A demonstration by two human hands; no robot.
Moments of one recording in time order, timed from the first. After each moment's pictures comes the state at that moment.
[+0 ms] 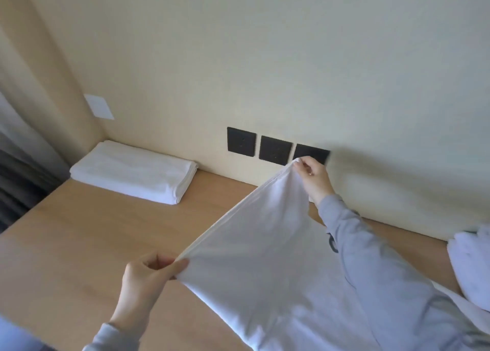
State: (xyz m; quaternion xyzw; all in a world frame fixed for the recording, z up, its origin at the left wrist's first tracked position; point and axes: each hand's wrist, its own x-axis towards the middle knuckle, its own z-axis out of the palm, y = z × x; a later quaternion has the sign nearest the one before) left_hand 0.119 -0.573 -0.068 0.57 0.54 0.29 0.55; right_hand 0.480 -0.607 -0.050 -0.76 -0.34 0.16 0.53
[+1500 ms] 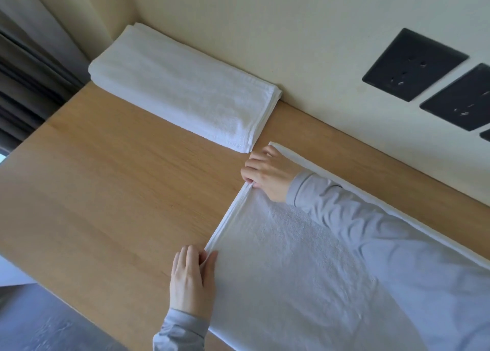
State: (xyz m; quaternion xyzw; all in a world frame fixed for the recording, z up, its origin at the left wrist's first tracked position) left_hand 0.042 -0.489 -0.261 0.70 0.61 0.25 0.29; right_hand 0.284 -0.384 -0.229 -0.49 -0.87 0.05 0.02
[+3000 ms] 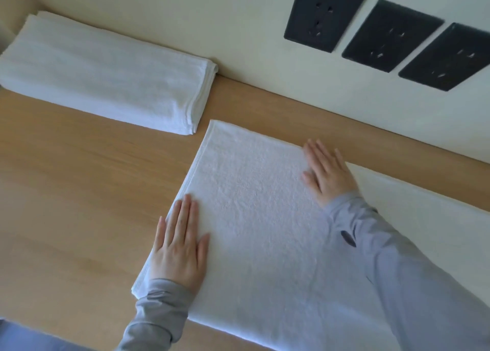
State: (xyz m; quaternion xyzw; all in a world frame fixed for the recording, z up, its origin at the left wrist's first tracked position) left_hand 0.069 -0.482 -0.268 0.88 0.45 0.00 0.15; right_hand 0.393 -0.557 -0.265 -0.81 -0.58 0.08 -0.04
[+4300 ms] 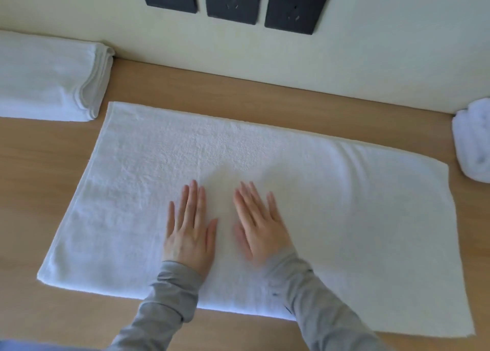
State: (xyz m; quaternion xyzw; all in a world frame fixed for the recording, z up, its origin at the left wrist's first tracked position) left_hand 0.181 -0.613 -0.253 0.92 0.36 0.03 0.16; right_hand 0.303 -0.717 -0.254 -0.83 -0.56 0.06 0.07
